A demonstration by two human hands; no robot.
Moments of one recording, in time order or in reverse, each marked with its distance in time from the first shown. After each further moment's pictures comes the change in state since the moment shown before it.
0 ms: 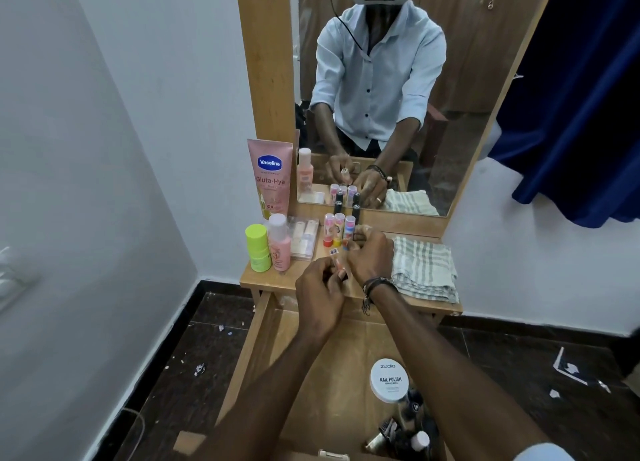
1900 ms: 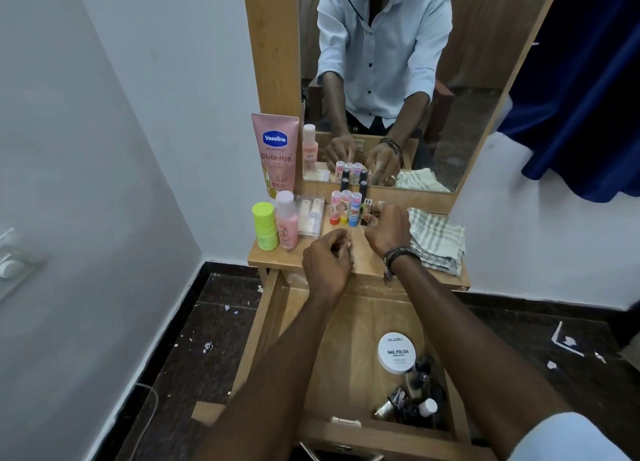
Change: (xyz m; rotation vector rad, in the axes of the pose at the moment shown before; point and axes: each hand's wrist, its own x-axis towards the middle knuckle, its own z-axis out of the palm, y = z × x) left_hand 0.013 0.007 0.000 0.089 -0.014 -0.064; right_hand 0.012 0.004 -0.013 -0.216 -0.053 -0.024
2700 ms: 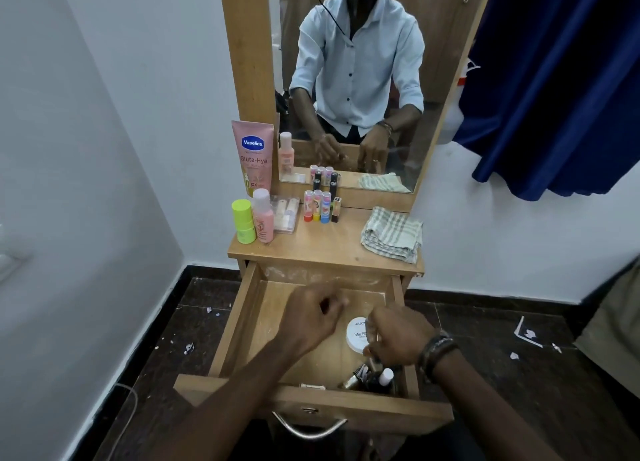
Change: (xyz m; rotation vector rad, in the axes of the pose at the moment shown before) left_hand -0.091 -0.014 -0.025 0.148 -0.288 0.397; right_hand -0.157 0.053 -0.108 -0.585 -0.747 -0.230
